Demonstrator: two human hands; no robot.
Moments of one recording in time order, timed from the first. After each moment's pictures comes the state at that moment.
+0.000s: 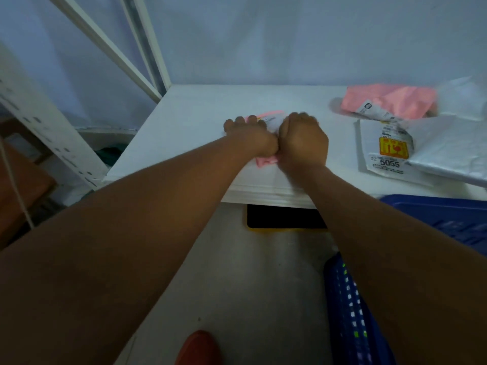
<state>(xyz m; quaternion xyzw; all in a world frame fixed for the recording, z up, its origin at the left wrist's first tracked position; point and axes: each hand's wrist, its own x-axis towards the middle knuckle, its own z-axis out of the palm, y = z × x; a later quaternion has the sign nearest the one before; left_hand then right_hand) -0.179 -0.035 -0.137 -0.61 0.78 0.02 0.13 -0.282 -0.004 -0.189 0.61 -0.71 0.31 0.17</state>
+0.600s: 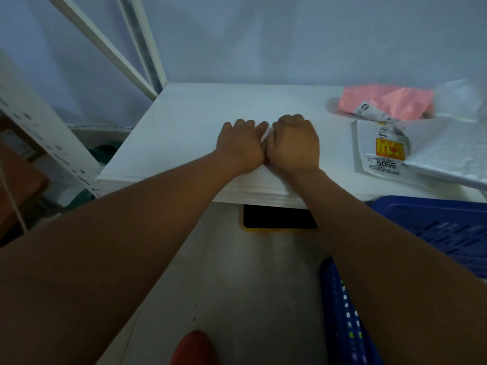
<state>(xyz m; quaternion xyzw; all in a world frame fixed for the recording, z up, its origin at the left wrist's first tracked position) -0.150 -0.041 -0.176 -0.51 0.86 -0.03 -0.04 -0.278 -0.001 -0.190 0.67 -0.67 0.28 0.17</state>
